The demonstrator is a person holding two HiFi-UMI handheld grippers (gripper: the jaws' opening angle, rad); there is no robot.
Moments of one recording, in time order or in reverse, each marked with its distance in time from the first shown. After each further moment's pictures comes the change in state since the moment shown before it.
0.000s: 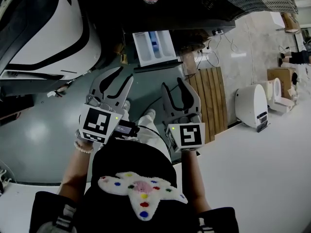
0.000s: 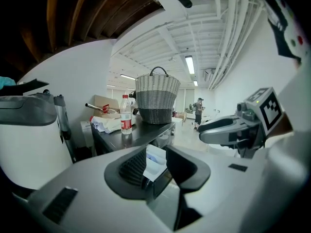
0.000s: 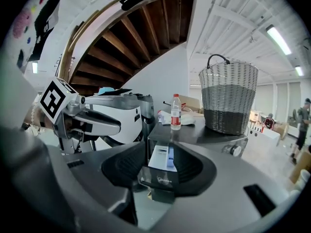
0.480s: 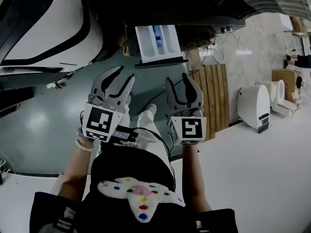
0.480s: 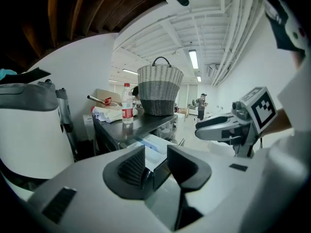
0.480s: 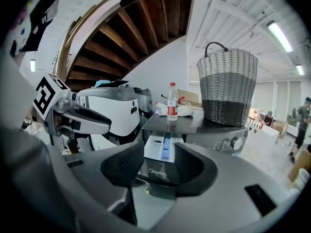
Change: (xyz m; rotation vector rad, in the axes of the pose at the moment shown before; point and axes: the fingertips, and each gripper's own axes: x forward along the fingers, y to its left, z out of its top) left arm 0.017 0.001 -0.040 -0.021 0.062 0.029; right arm 0.027 -0.024 -0.039 -0.006 0.036 -0.009
